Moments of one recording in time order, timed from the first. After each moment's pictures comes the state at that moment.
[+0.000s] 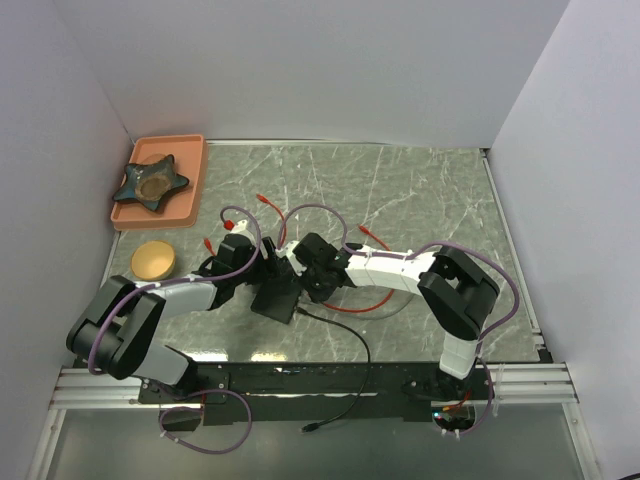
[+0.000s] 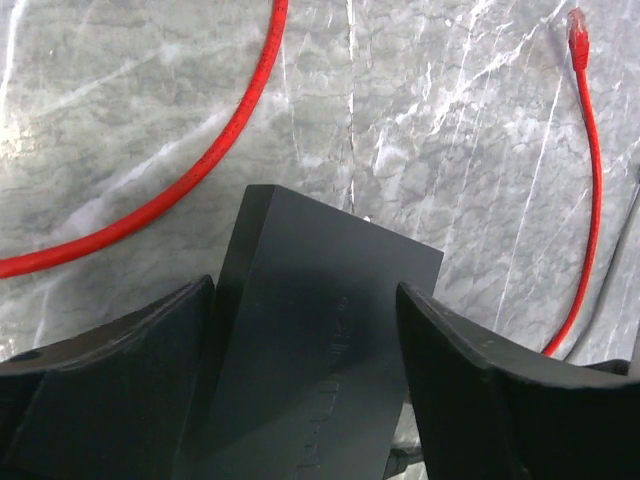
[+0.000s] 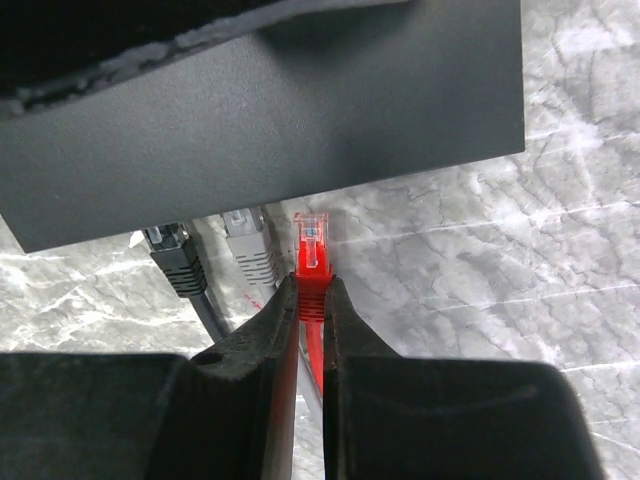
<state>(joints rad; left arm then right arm) -0.49 1.43 0.48 0.33 0.08 -0.73 0.93 1.80 1.11 -0.43 -0.07 -0.01</state>
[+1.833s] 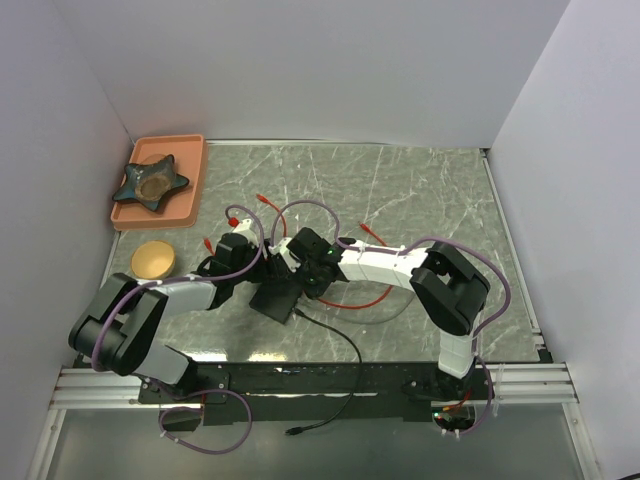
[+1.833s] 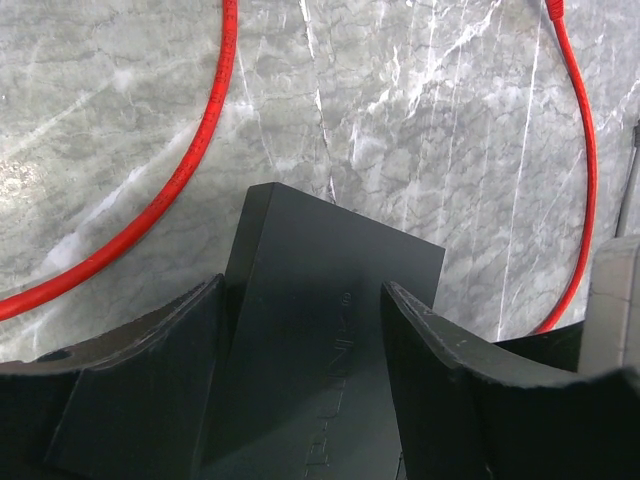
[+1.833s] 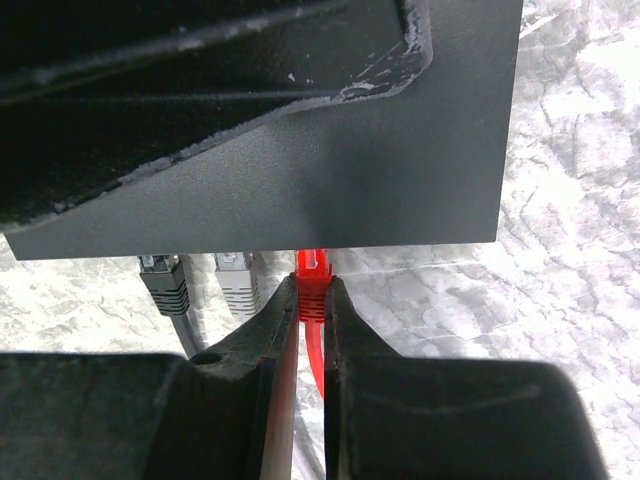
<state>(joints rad) -0.47 1.45 0.47 0.40 0.18 -0.61 0.92 1.85 1.20 -0.46 -0.08 -0.04</state>
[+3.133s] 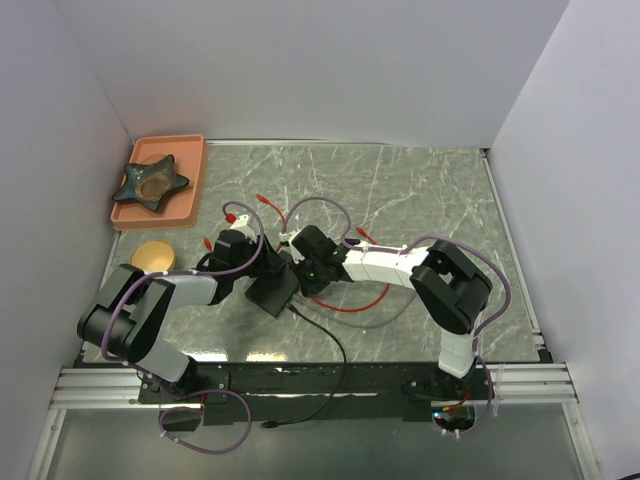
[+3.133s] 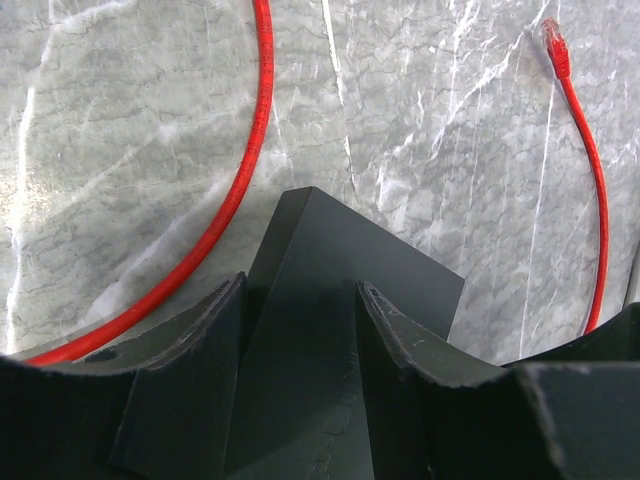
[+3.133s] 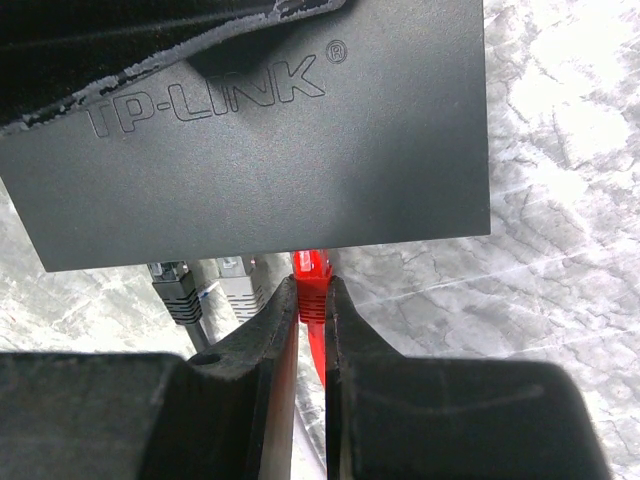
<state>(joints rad) -0.43 1.52 0.49 0.48 0.19 -0.60 0.89 1.85 1.15 -0.32 -0.10 0.20</state>
